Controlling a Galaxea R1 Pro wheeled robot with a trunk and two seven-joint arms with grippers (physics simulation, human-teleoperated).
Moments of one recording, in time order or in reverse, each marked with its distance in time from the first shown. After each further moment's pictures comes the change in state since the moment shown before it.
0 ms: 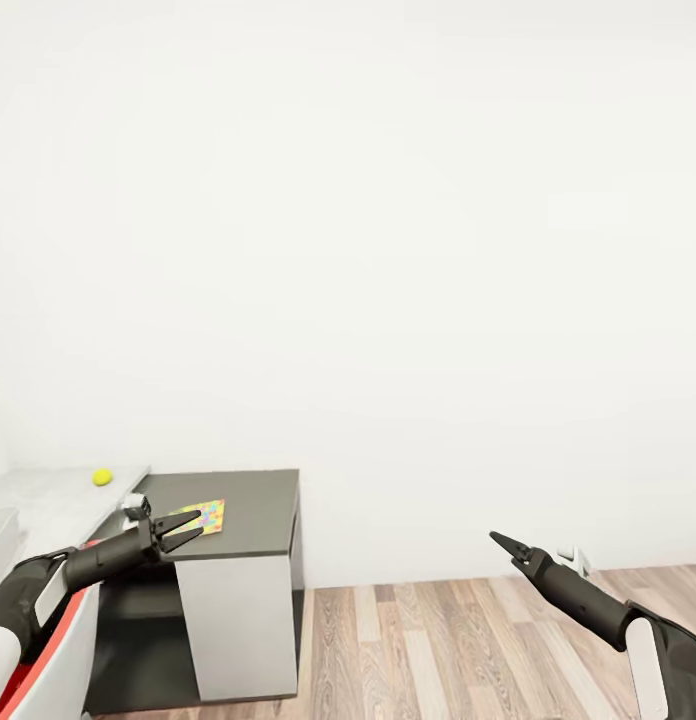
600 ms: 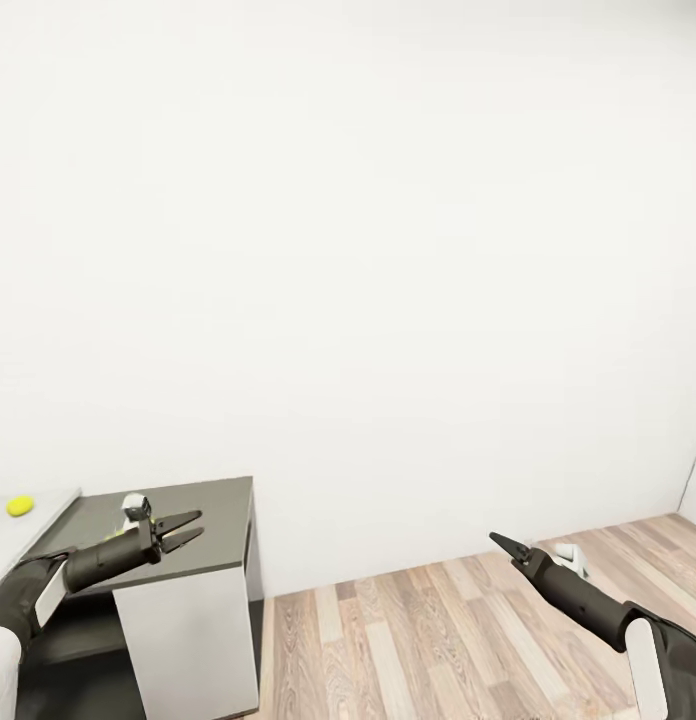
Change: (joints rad) left arm 0.001 -0.001 -0.002 0.000 0.000 -0.003 0.000; right arm 0.000 0.000 0.000 0.004 0.000 0.000 -0.004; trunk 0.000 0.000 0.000
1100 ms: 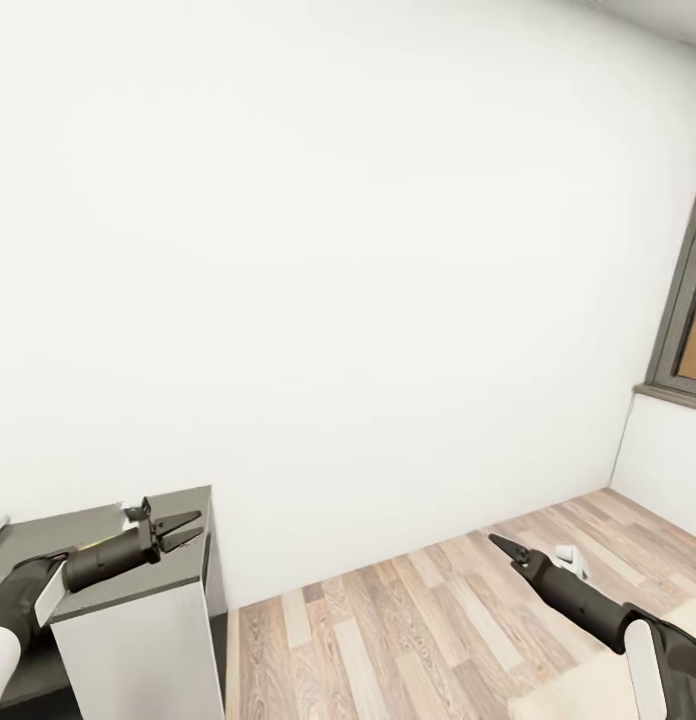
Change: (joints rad) left arm 0.000 0.001 0.000 0.000 0.000 -0.010 0.004; right arm 0.000 0.000 -0.001 0.012 0.001 -0.001 0.000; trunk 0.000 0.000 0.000
